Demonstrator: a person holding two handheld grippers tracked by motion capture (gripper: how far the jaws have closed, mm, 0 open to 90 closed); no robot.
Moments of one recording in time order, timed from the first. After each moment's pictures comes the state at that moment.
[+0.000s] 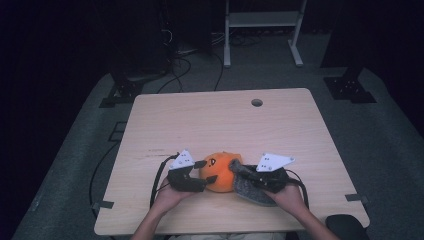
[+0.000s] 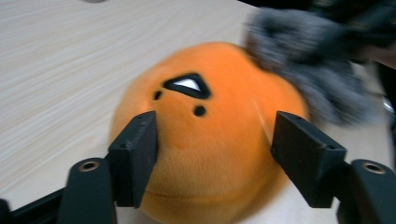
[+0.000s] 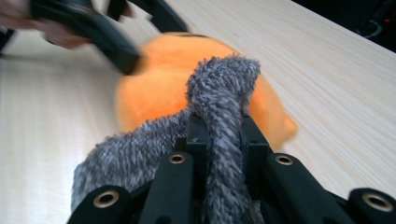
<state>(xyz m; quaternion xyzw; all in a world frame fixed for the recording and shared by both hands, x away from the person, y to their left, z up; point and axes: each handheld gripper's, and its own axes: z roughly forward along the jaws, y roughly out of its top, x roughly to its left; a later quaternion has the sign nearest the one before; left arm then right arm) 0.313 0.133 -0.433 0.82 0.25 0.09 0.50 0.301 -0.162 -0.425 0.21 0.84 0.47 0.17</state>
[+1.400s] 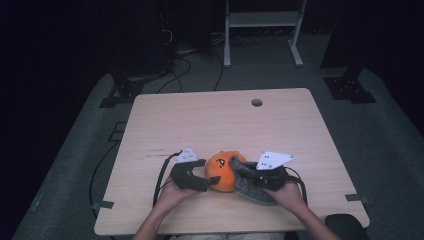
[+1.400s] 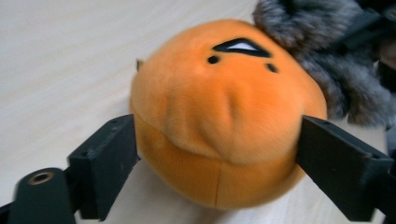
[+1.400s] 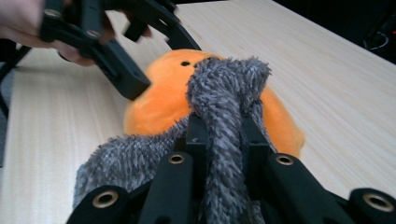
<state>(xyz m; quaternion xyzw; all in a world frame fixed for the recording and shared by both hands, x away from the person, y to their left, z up) 0.329 0.122 -0.441 0.82 0.30 0.04 0.49 0.303 -0.159 -0.419 0.19 0.84 0.49 0.16</state>
